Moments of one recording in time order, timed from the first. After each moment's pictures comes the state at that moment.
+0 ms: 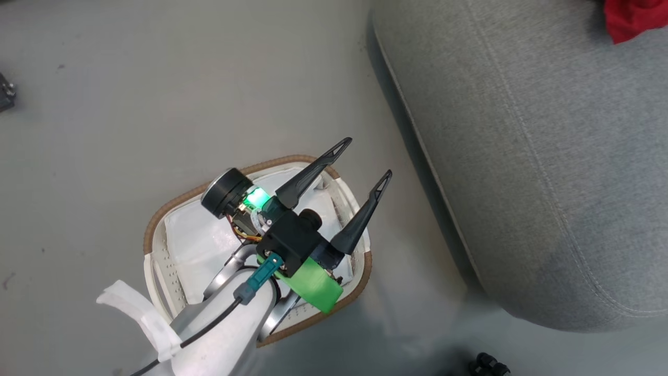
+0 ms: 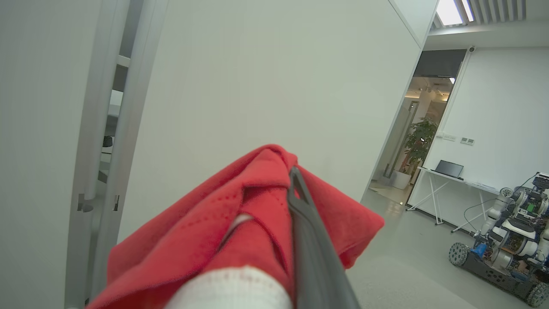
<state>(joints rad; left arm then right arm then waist) -0.52 0.19 -0.72 0.15 -0.19 -0.13 -0.26 -1.31 -0.40 -0.37 0.59 -0.12 0.13 -0.23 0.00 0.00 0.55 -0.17</state>
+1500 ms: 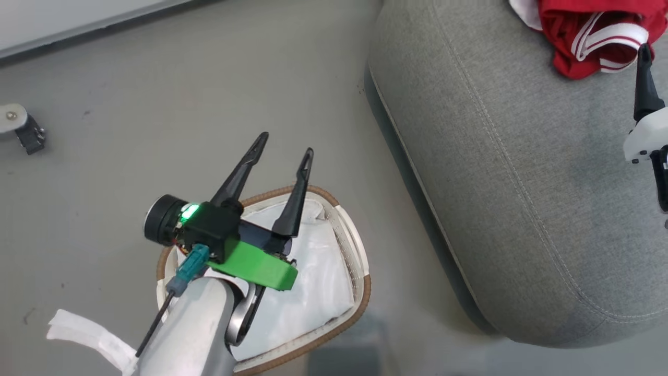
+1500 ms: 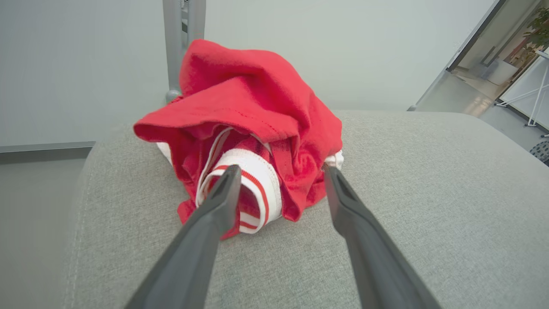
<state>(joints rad) -0.38 0.10 -0.43 0.17 -0.23 -0.12 -0.26 -0.79 -0.37 -0.06 0.77 0.15 0.13 -0.26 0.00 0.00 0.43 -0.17</state>
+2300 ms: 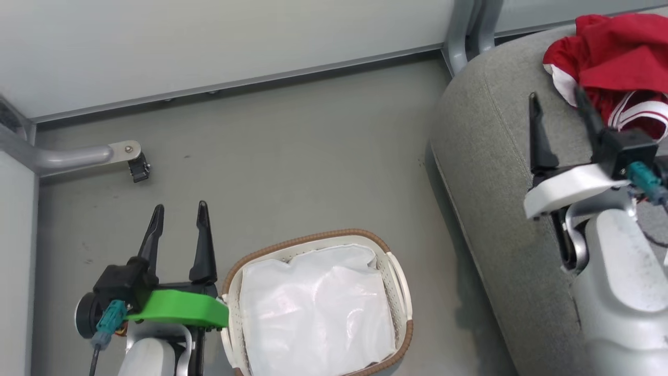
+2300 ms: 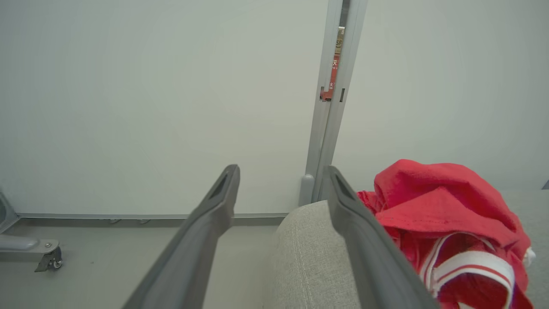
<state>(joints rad) -0.15 0.05 -0.11 0.21 -0.27 -0.07 -0.26 -0.54 -0.13 -0.04 0.43 0.09 0.13 -0.26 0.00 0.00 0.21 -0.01</state>
